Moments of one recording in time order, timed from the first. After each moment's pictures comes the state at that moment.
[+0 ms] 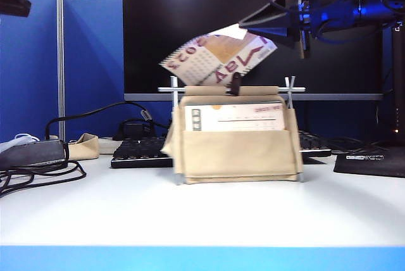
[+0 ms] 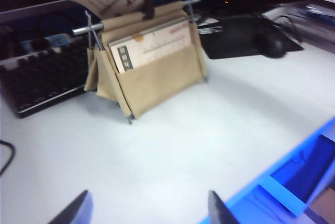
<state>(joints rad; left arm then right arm) -1.40 0.22 0.23 -0.23 -0.73 -0.10 0.20 1.61 0.95 0.65 -0.94 0.47</state>
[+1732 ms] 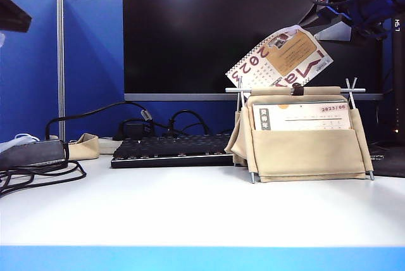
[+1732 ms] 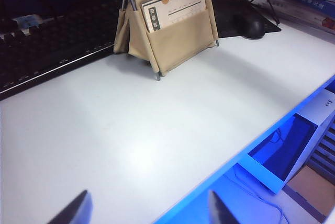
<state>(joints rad) -1.40 0.22 0.23 -0.29 -0.65 -0.15 0.06 1.51 0.95 0.50 -0.47 0.30</state>
